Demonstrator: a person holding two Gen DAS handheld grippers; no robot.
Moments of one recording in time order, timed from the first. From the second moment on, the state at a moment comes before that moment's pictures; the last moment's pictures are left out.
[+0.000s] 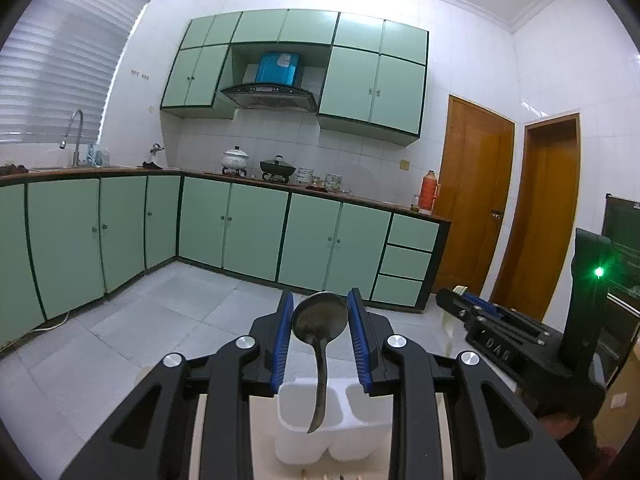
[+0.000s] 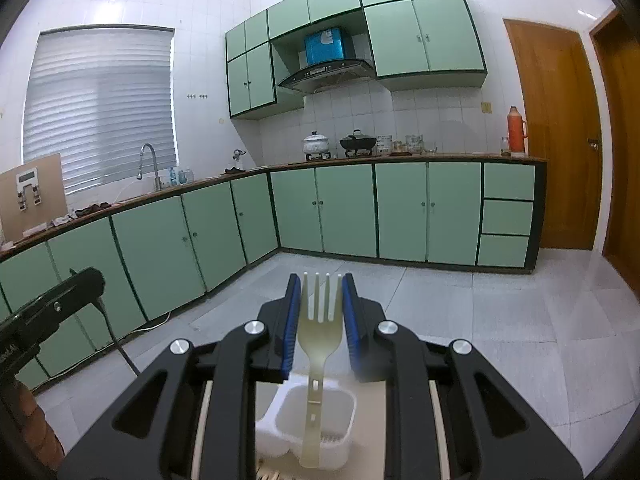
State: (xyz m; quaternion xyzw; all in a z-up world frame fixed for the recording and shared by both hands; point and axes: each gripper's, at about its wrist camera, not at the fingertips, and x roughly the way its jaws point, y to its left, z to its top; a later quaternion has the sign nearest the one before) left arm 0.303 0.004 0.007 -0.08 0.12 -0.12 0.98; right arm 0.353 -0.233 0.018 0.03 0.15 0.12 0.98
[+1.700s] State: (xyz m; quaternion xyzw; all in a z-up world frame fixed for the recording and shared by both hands) left arm 0.166 -0.003 -0.164 -0.01 0.38 -0.10 0.92; right arm 0.147 -0.224 -0.167 0.01 0.36 0.07 0.93
